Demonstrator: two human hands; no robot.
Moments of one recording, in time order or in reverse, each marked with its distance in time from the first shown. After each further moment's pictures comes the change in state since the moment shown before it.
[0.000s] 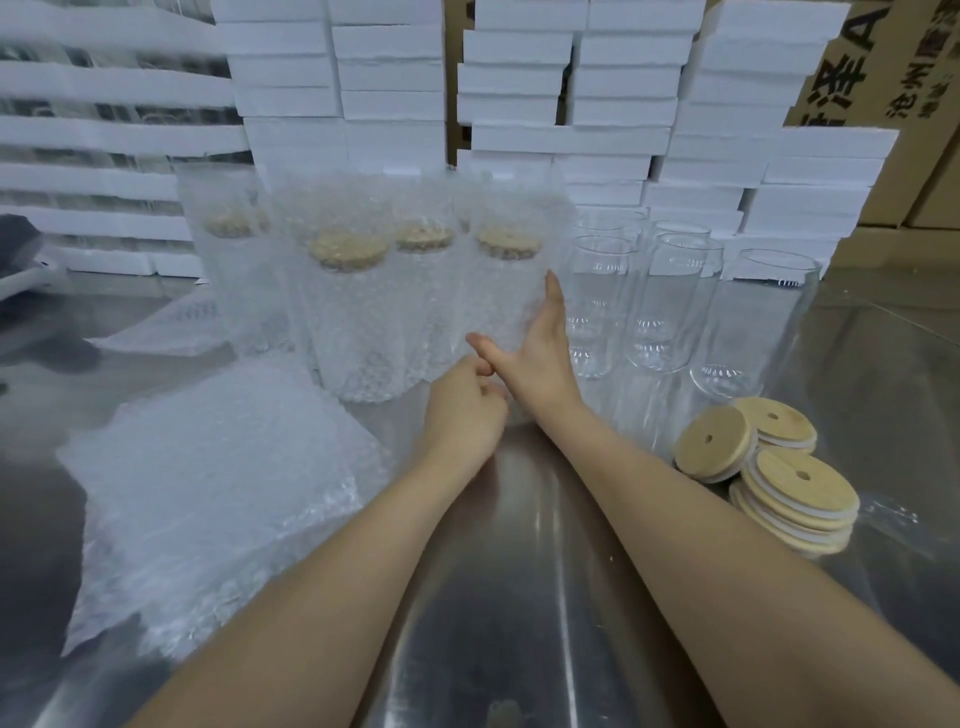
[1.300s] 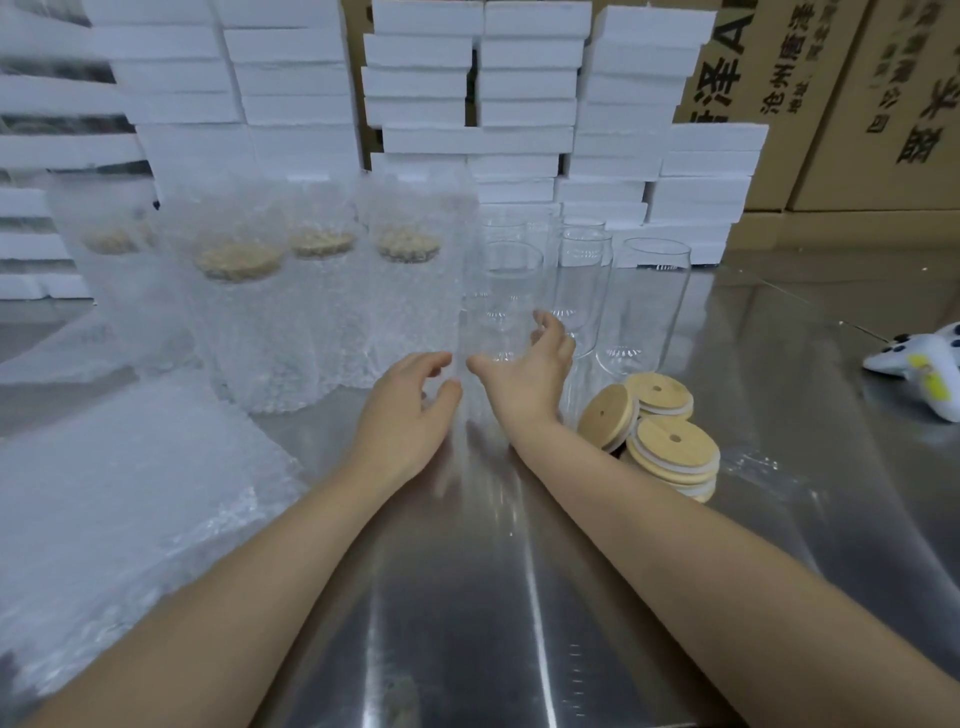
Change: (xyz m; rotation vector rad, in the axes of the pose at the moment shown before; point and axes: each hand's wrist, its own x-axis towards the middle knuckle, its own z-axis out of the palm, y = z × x) left_hand -0.015 0.005 0.010 0.134 -0.083 0.375; right_hand -0.035 0.004 -0.062 0.044 0.300 0.291
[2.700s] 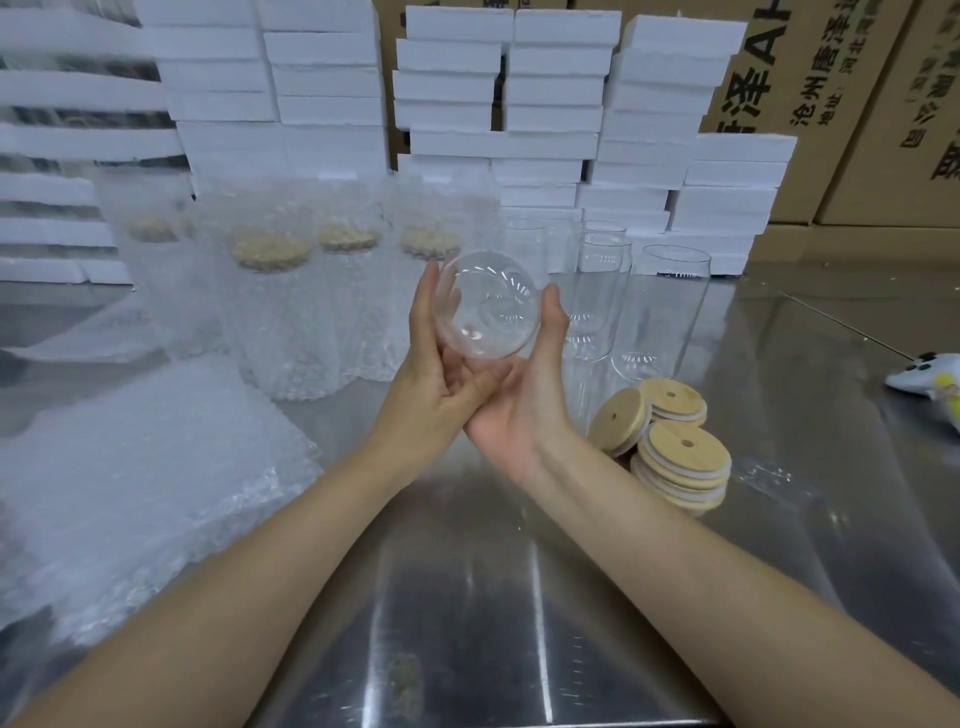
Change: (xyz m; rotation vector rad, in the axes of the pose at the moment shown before) left_hand -0.009 0.029 -0.008 -0.415 0.012 0.303; right_hand -0.051 -0.064 -0.025 1.262 -0.679 0.585
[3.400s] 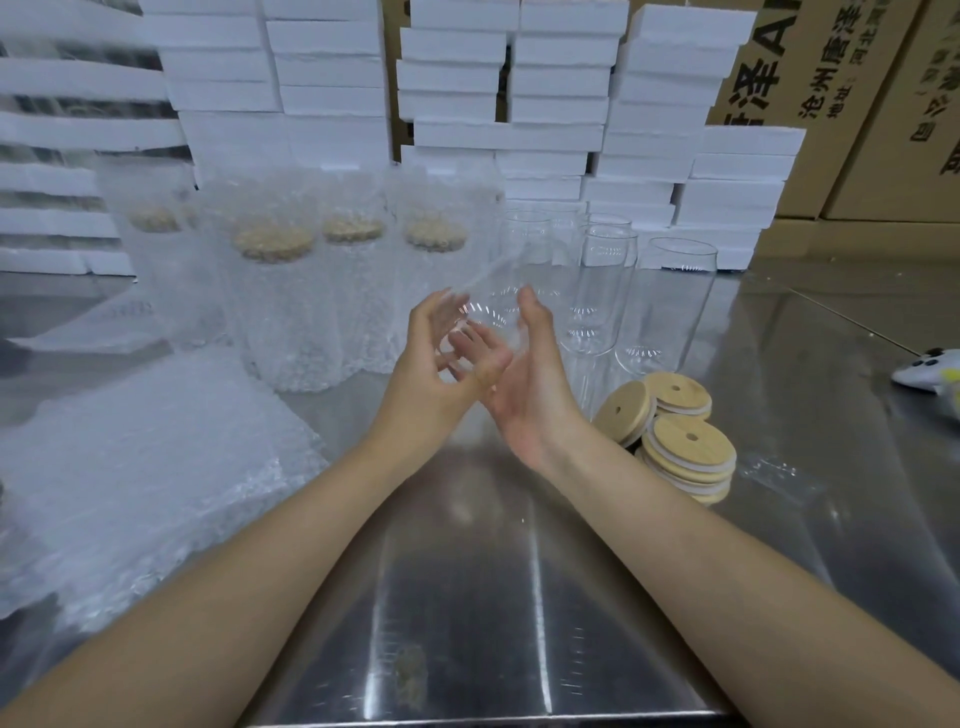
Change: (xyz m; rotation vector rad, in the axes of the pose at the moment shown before) left_hand 0.000 -0.010 0.003 -0.097 0.081 -0.167; right_hand 0.007 -0.005 -0.014 -0.353 0.149 -0.073
